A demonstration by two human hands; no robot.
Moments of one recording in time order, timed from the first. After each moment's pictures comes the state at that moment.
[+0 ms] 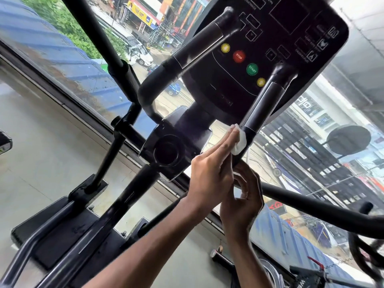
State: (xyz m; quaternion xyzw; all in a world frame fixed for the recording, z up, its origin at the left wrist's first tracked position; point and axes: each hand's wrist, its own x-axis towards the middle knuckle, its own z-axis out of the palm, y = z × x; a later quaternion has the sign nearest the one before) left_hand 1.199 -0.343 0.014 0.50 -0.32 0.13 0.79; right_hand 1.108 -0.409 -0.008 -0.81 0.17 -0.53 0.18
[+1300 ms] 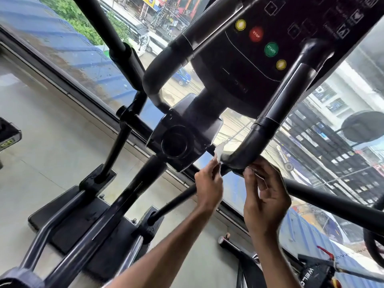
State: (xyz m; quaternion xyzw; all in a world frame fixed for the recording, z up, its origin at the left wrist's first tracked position) left_hand 1.184 -0.417 -0.087 0.55 -0.11 -0.18 0.81; right_hand 1.100 -0.410 0.005 -0.83 0.16 -0.47 0.25
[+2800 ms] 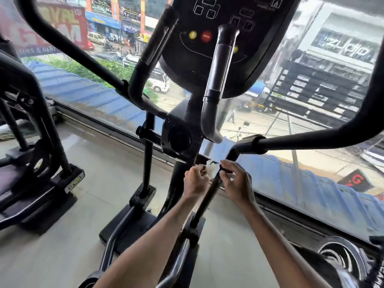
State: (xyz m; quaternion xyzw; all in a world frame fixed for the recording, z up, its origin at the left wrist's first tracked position) left_hand 1.166 -0.365 -0.127 0.81 -0.23 -0.15 0.52; right_hand 1.061 -0.454 -0.089 -0.84 0.27 -0.33 0.32
